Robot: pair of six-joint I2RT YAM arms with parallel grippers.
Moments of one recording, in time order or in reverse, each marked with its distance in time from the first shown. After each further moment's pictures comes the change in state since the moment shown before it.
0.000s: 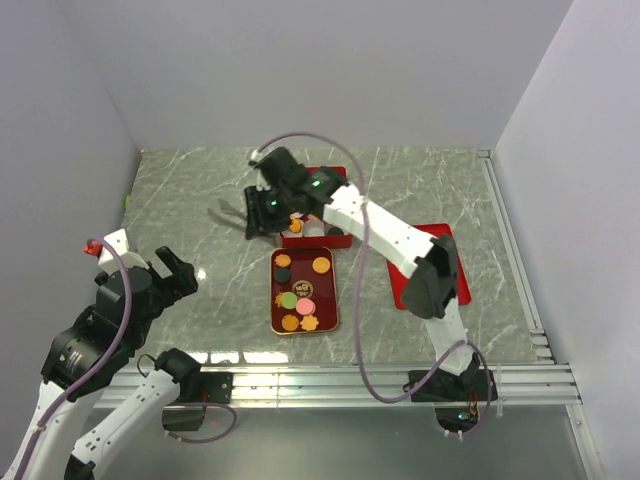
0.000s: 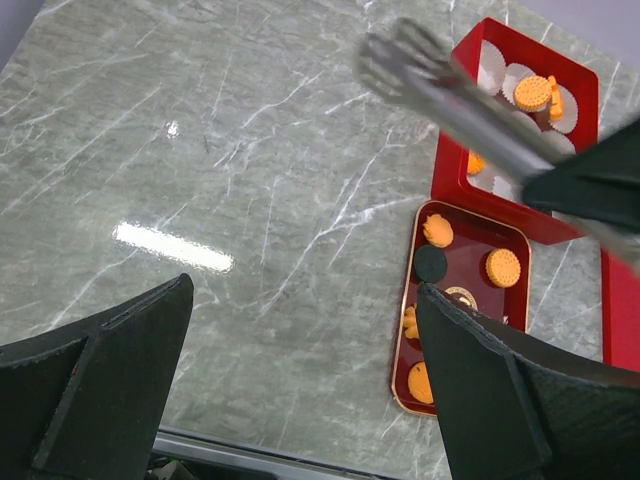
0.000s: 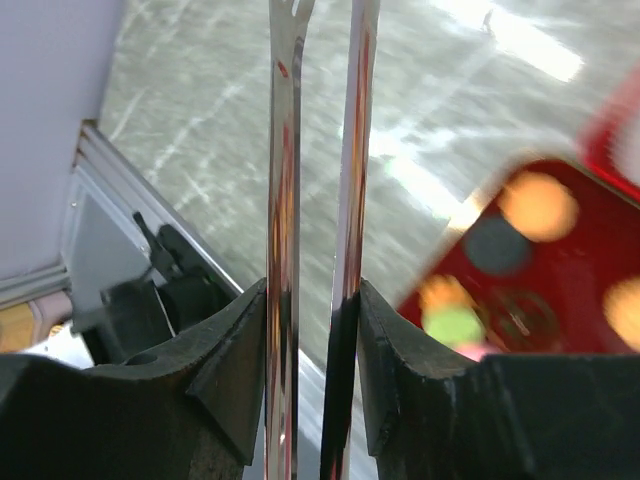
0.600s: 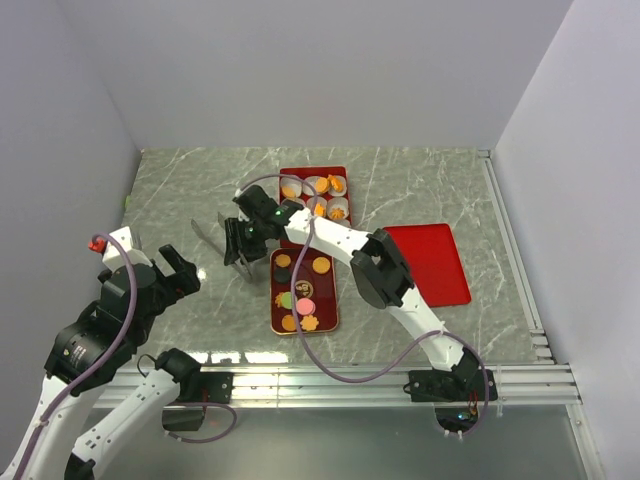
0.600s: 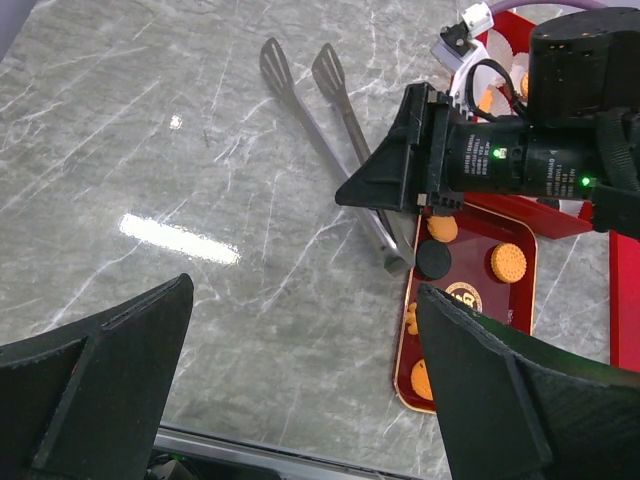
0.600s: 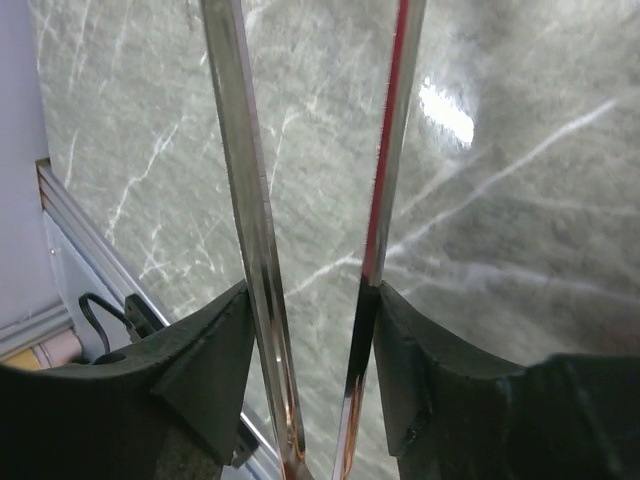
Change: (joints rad) left arm 0.000 0.026 0.000 0.000 0.006 0.000; right arm 0.027 0.401 0.038 0.303 -0.129 0.140
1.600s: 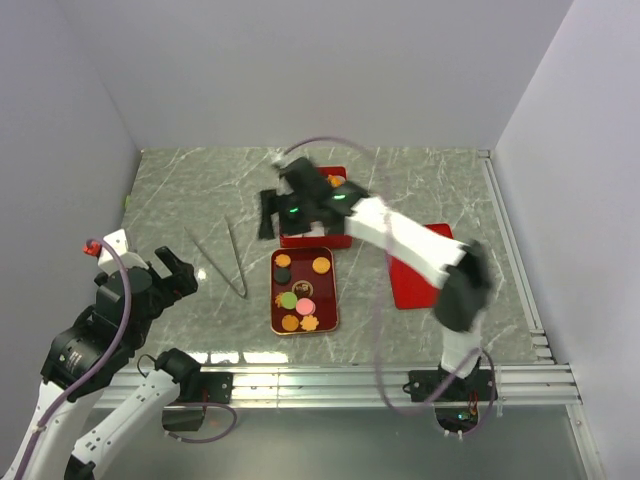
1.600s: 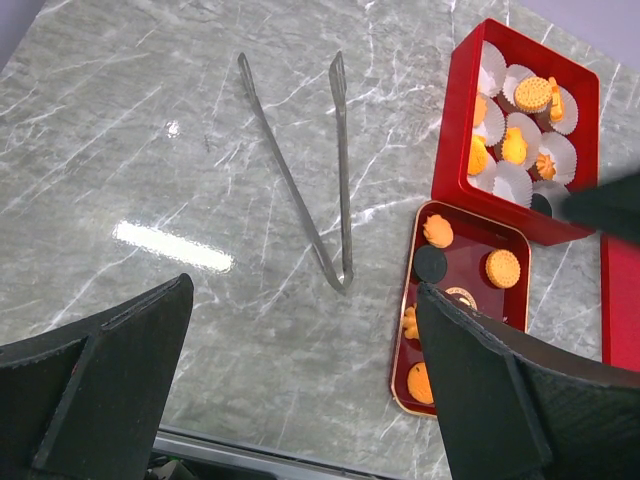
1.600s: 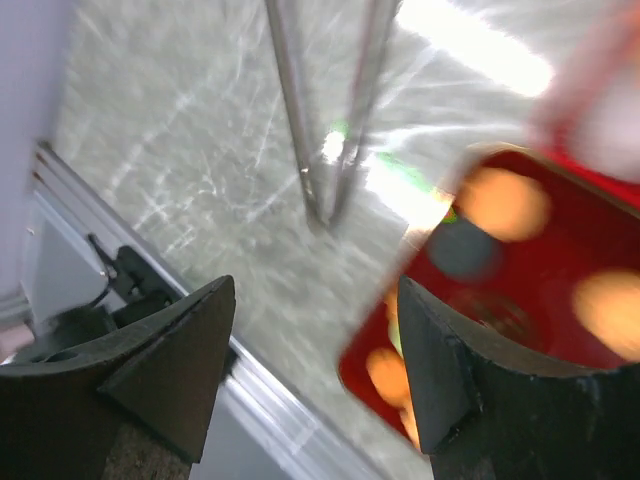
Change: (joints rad) left arm 0.000 -0.023 0.002 -0.003 -0.008 -0.007; right arm -0.019 -0.477 -0.326 -0.080 0.195 -0.120
